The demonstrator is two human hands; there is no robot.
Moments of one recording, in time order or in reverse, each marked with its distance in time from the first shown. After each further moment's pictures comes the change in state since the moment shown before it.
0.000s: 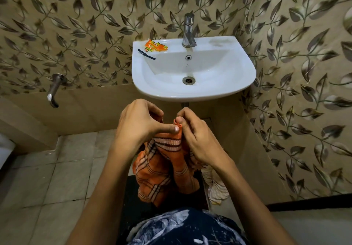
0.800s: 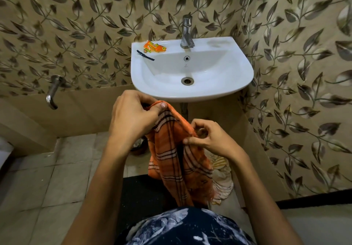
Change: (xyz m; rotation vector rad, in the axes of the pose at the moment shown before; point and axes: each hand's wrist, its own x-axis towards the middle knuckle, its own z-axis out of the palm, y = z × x) left_hand -0.007 0.003 -0.009 -0.137 0.221 0.083; right_hand -0.008 0.040 -0.029 0.112 -0.216 0.175
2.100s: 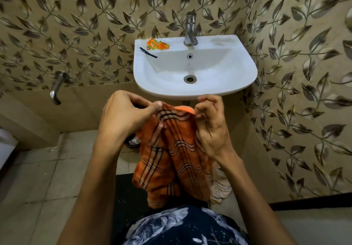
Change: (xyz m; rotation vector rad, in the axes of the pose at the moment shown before) left_hand -0.008 -0.002 -0.013 -0.051 -0.030 -0.144; right_hand 0.000 -0.029 0.017 -0.104 0.527 -0.394
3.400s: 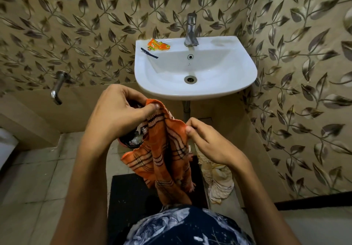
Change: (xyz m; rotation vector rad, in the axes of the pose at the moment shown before) left_hand -0.008 0.004 -0.023 0.037 -0.106 0.163; right_hand -0.009 -0.010 -0.012 0.013 -0.603 0.306
